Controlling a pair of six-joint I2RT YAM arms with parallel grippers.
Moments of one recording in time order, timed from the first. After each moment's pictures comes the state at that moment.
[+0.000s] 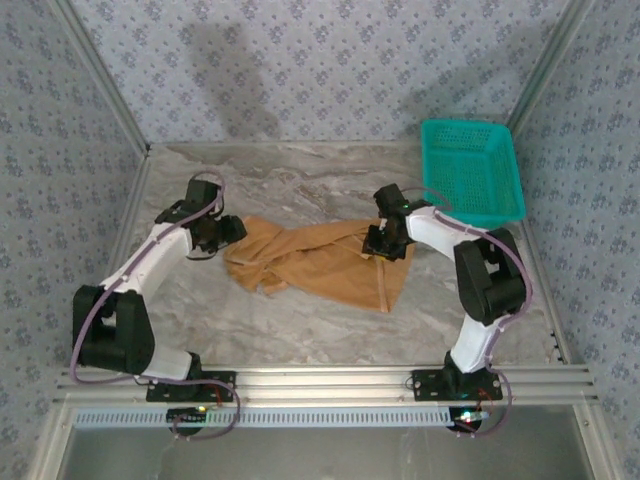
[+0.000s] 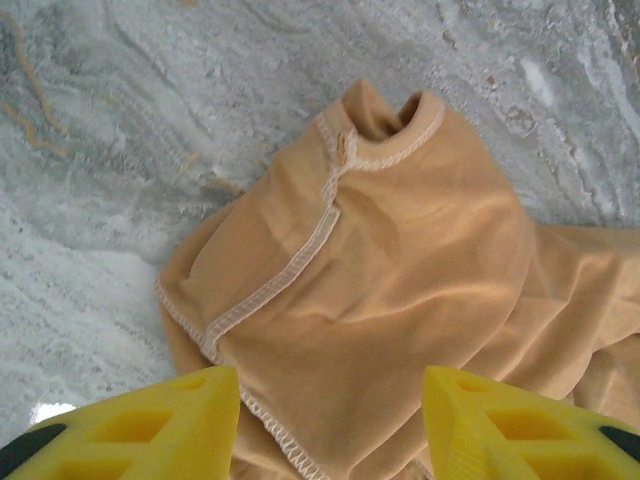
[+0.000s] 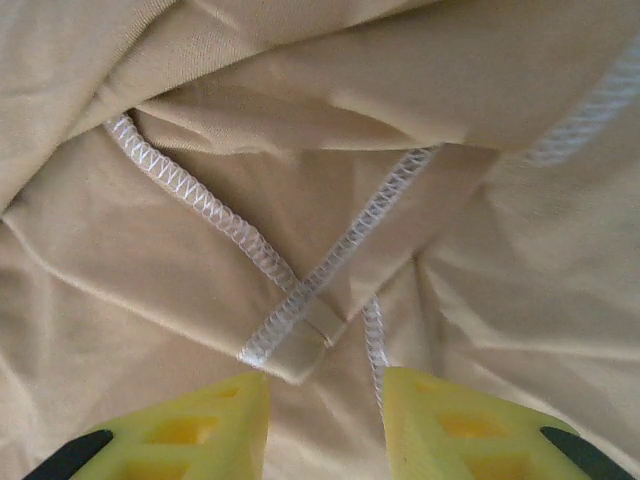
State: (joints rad) left arm -0.20 1.41 1.02 -0.66 0.09 -0.58; right arm 0.40 1.79 1.15 -0.65 -0.18 0.60
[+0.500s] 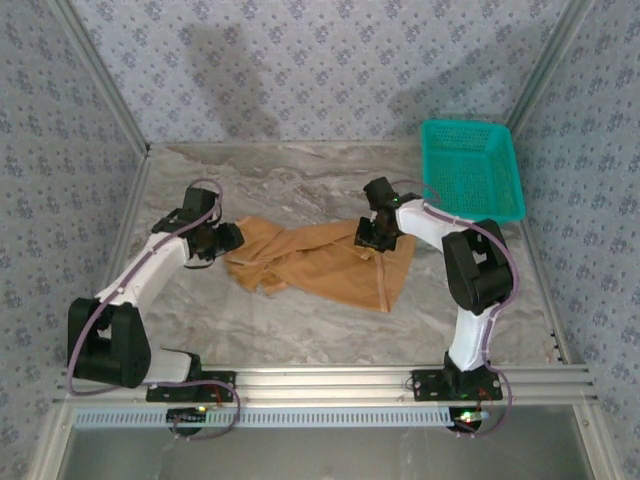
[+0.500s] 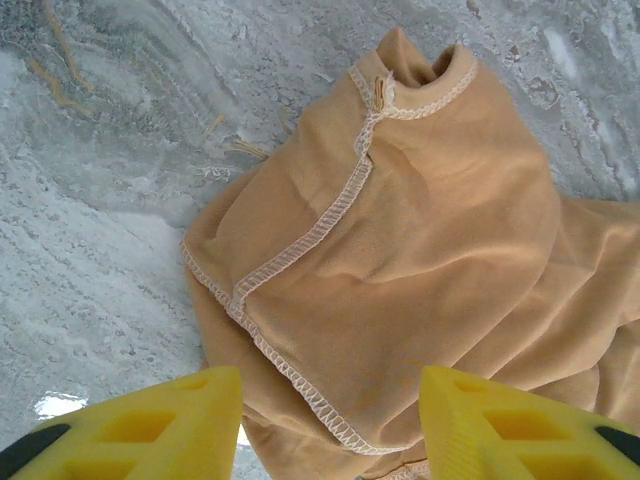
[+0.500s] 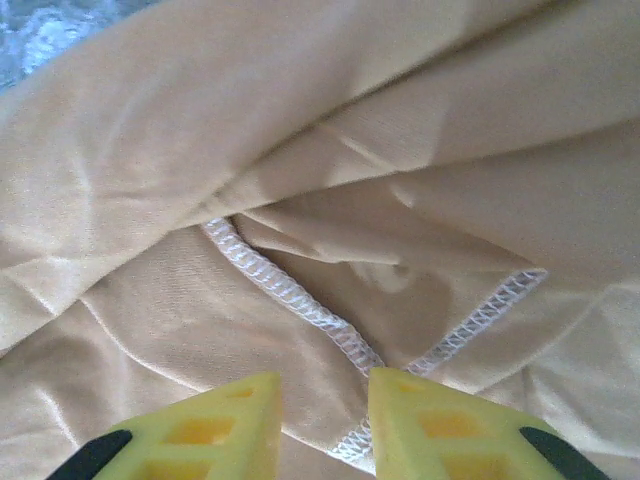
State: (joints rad) left arm -0.20 1.35 0.96 -0.67 0.08 -0.58; right arm 0.42 1.88 1.27 -0.63 -0.17 0.63
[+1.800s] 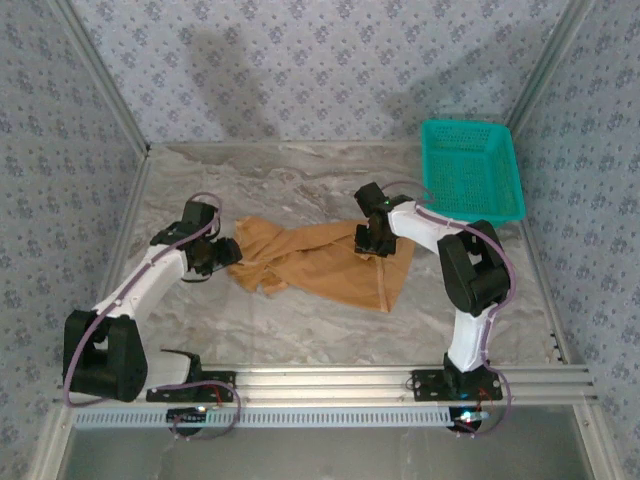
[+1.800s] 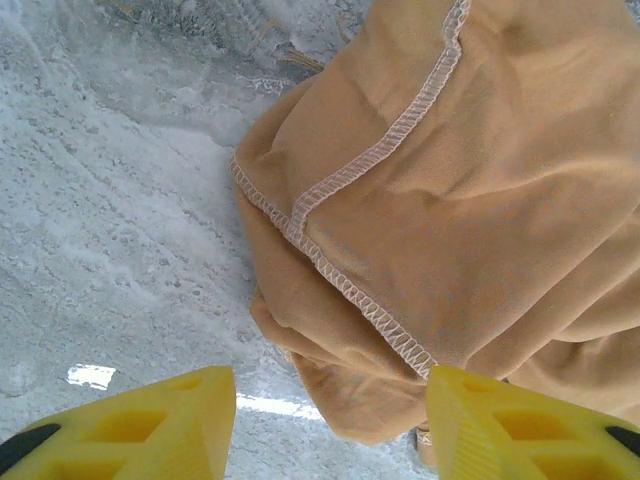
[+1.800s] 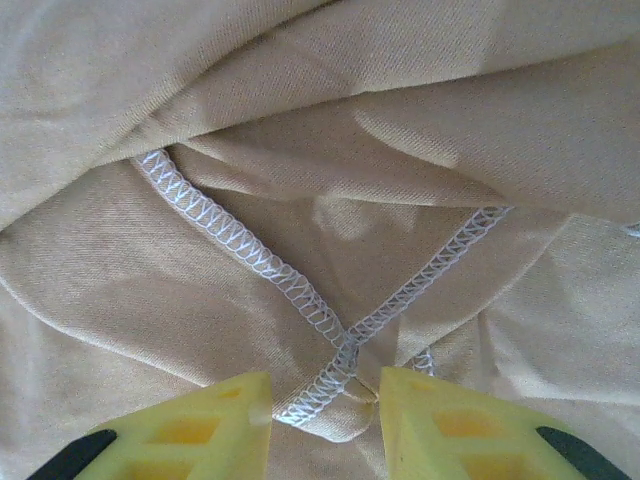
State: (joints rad) left arm -0.20 1.28 0.85 -0.70 0.07 -0.56; right arm 0.48 1.88 1.27 -0.72 -0.04 0.59
